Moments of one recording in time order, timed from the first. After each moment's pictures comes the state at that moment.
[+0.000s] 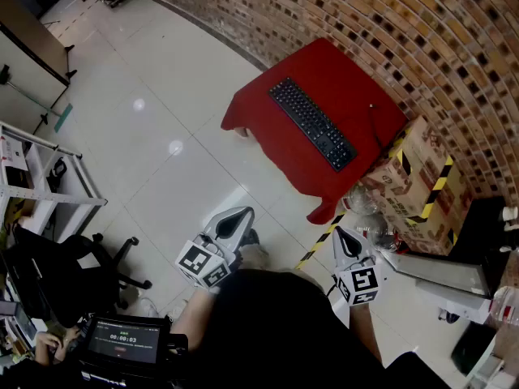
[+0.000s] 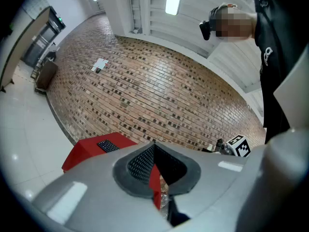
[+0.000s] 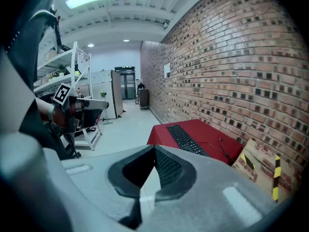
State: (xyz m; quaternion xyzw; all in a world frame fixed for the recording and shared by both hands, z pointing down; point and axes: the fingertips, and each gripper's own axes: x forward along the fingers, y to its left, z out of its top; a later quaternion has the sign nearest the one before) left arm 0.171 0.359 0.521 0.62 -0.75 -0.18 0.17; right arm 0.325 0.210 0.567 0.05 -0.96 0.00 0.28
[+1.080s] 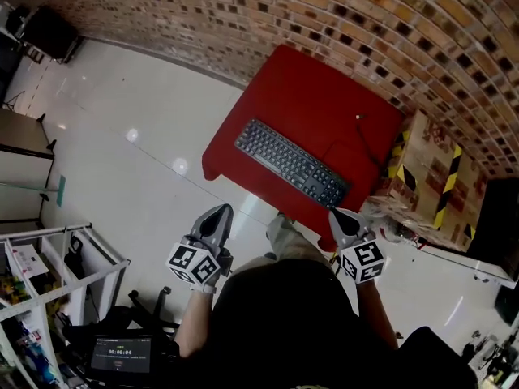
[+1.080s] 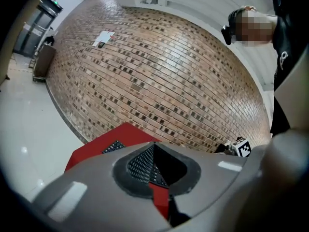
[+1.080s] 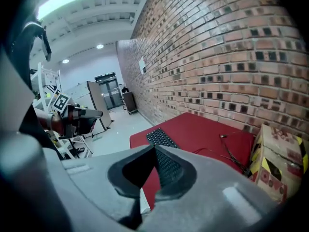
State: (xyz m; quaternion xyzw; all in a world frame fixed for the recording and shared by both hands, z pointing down) left arm -0.046 0.181 0.573 0.60 -0.74 -0.11 0.28; right arm 0.150 0.025 0.619 0.10 -0.95 0.13 0.28
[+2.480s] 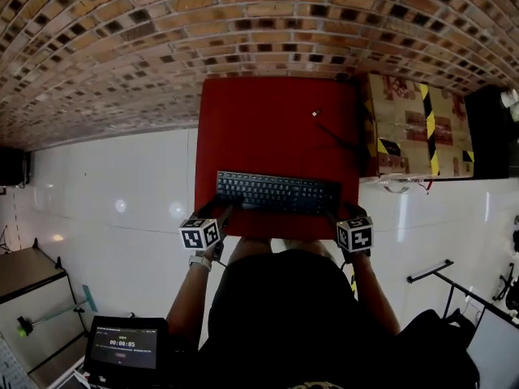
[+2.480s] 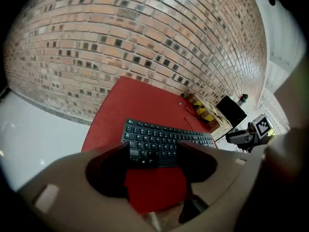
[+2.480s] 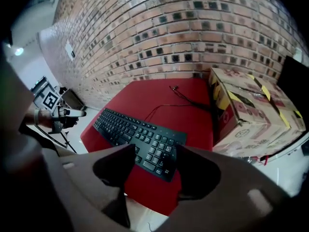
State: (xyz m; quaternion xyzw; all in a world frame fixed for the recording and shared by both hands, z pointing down) left arm -0.165 0.029 0.758 0.66 -0.57 0.16 0.46; right arm 0.174 -0.038 0.750 0.36 -0.78 0.32 0.40
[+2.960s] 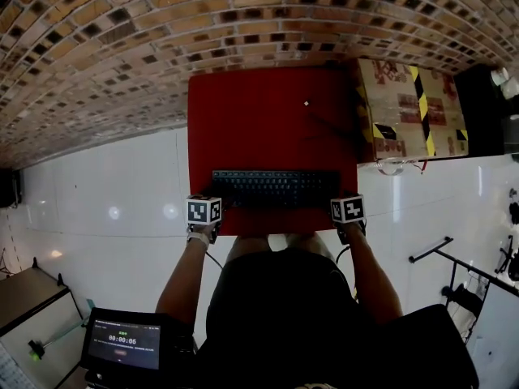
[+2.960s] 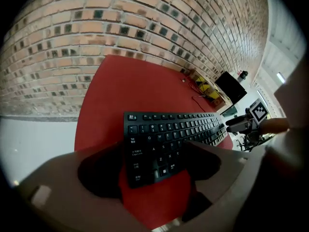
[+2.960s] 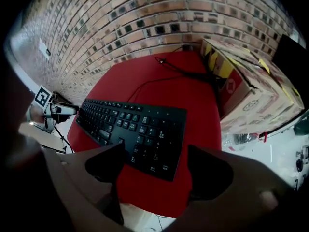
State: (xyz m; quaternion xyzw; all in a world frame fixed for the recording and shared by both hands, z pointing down) left arm -0.171 -0.003 0.823 0.68 -0.47 0.28 0.48; right arm 0.181 -0.034 0.824 0.39 -0.69 0.40 0.46
